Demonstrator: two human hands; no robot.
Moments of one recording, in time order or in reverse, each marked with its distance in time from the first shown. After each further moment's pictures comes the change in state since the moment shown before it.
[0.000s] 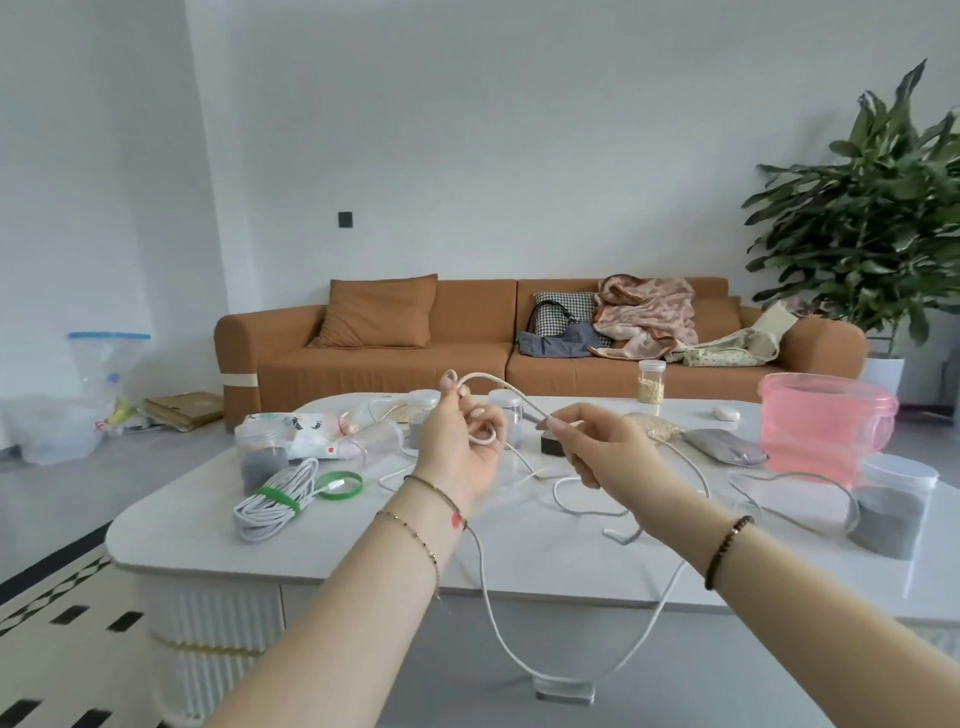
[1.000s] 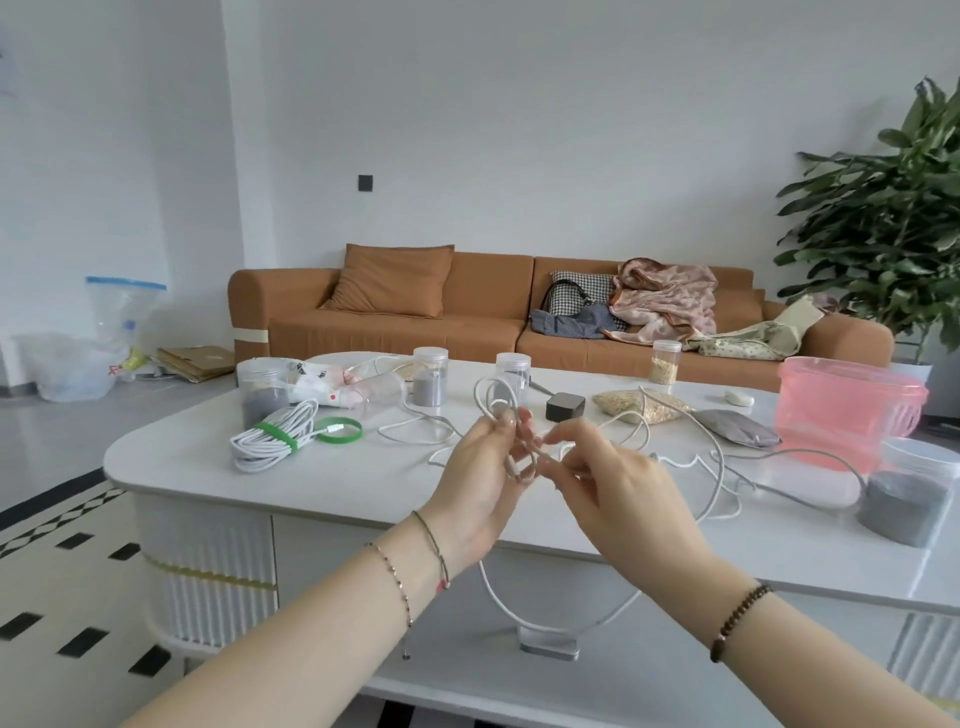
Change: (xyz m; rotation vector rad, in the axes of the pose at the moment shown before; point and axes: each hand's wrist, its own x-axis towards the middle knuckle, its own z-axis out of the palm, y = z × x) left_hand -0.026 -0.051 -0.072 0.536 -0.255 0.039; right_hand -0.059 0.052 0.008 -0.734 0.102 -0.715
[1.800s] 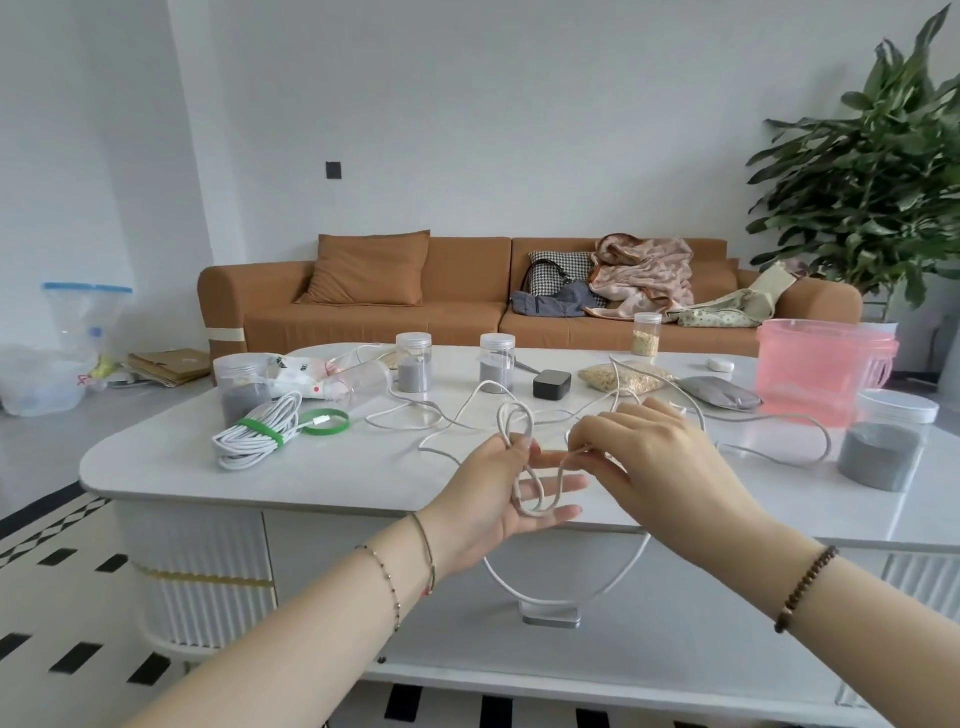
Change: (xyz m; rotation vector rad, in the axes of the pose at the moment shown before) left_hand -0.018 -0.012 -0.009 0.156 -0.145 -0.258; right_hand -0.007 0.014 -0.030 -0.278 -0.086 -0.163
